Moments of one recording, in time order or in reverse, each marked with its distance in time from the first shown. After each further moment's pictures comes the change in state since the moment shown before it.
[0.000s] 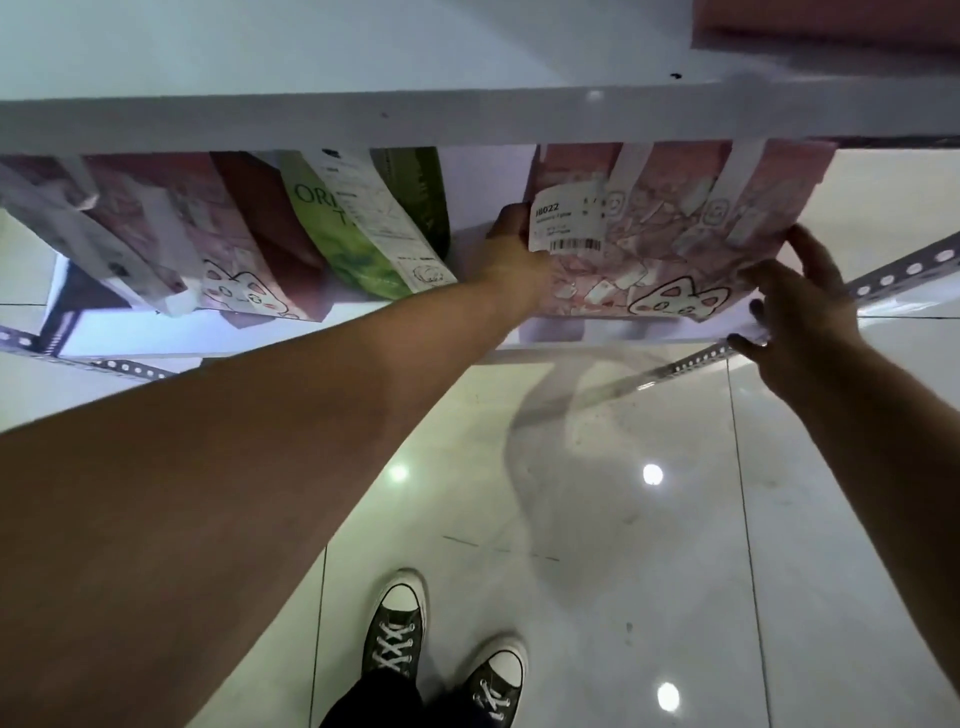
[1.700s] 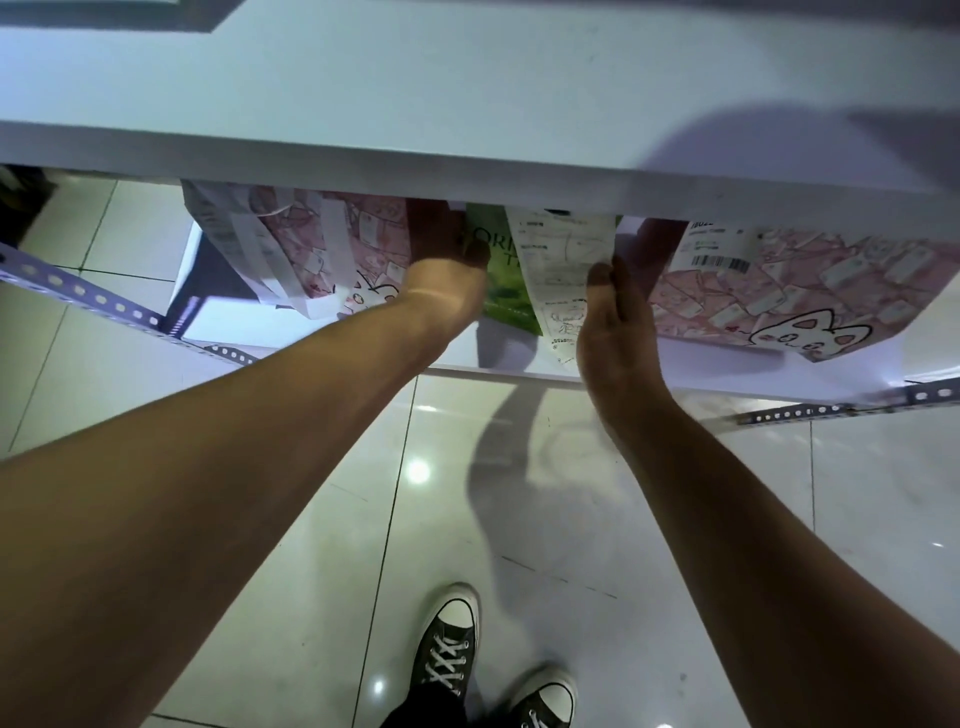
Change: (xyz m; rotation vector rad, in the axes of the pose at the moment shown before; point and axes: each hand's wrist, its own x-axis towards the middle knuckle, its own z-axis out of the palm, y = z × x) left_hand 0.004 -0.063 -0.176 -0.014 0.206 -0.216; right_hand -0.107 0.027 0.233 -0.139 -0.358 -0.398
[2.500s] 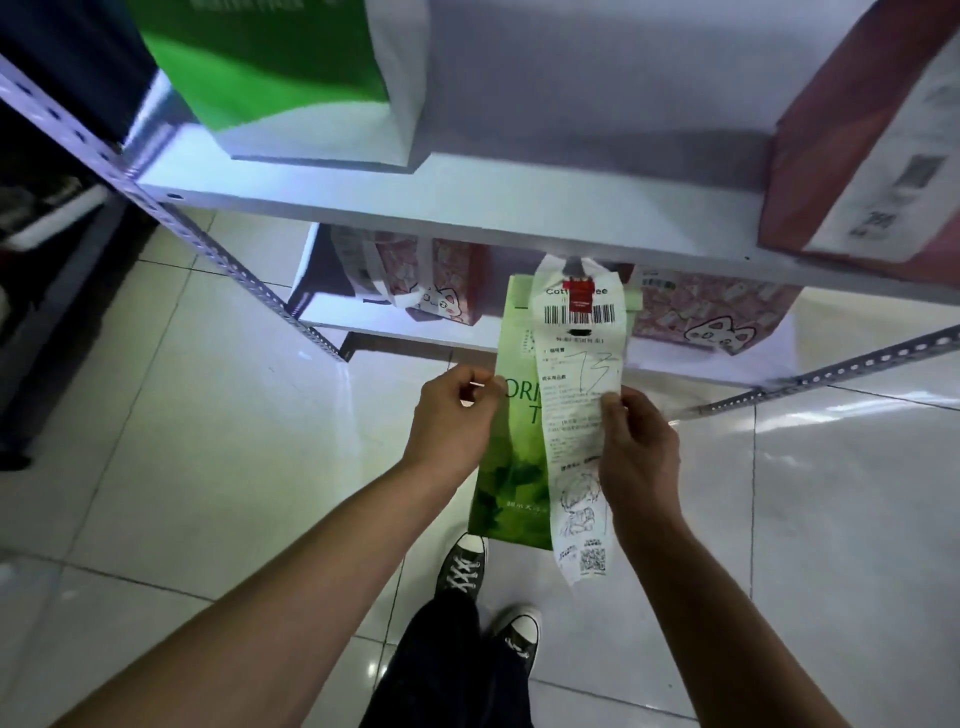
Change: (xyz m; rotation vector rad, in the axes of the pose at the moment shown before) left_hand -0.251 -0.022 -0.075 -0.252 -0.011 -0.004; right_hand -0.214 -0.099 -0.082 0.013 0.086 0.232
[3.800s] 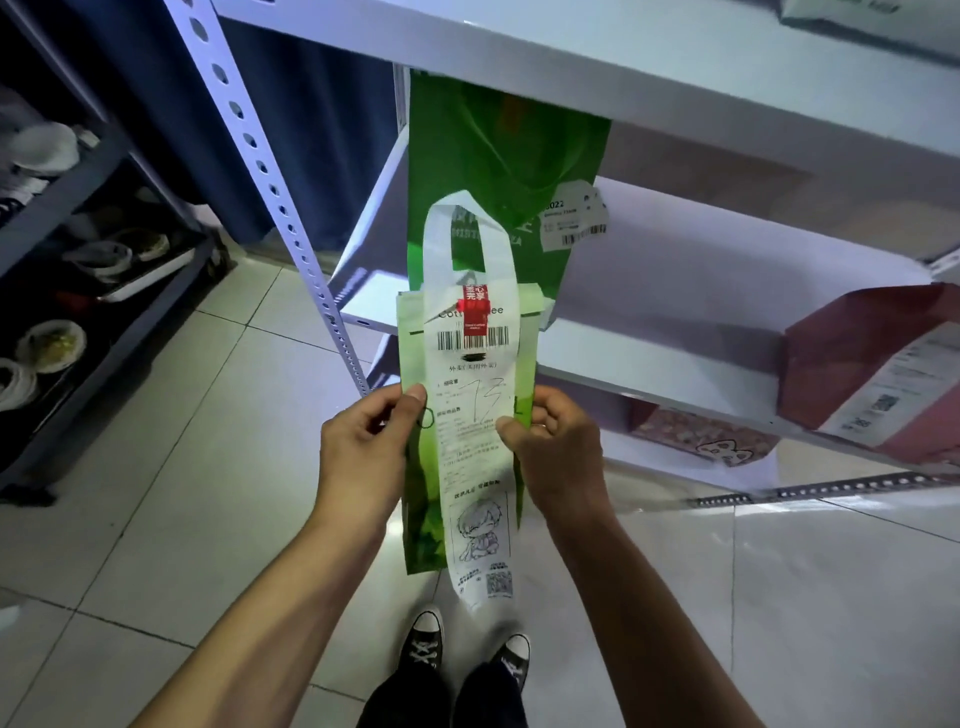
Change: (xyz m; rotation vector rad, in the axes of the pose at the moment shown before) left_hand -0.043 0.106 -0.258 -0.407 0.208 0.099; right_hand -0.110 -0.206 0.178 -0.159 -0.278 -0.176
